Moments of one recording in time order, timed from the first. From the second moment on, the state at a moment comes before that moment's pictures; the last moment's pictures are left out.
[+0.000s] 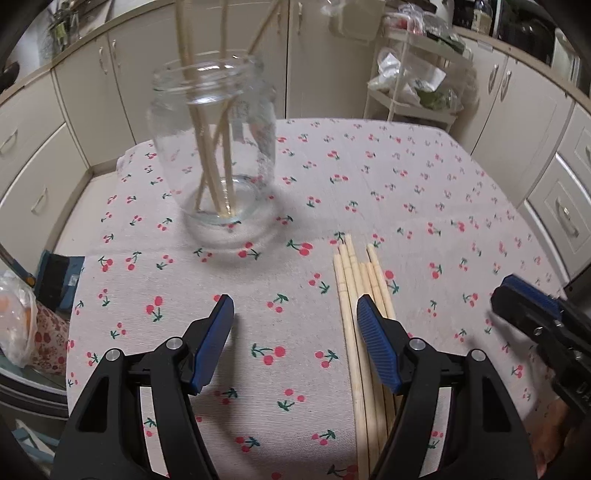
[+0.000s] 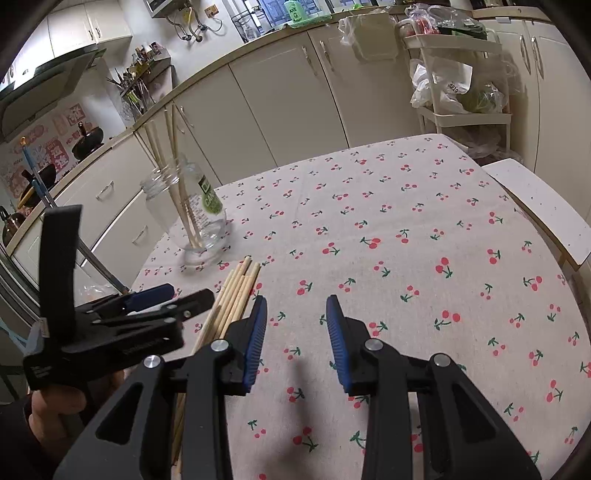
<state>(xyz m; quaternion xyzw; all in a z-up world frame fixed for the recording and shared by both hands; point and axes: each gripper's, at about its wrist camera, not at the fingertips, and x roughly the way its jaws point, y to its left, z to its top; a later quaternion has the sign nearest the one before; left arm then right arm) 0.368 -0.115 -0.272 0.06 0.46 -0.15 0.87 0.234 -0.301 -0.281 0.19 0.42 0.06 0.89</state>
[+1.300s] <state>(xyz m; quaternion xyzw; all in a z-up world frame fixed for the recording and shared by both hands) 0.380 -0.093 -0.277 0.07 0.47 -0.11 0.87 0.285 -0.231 -0.302 0.04 0.50 0.11 0.86</state>
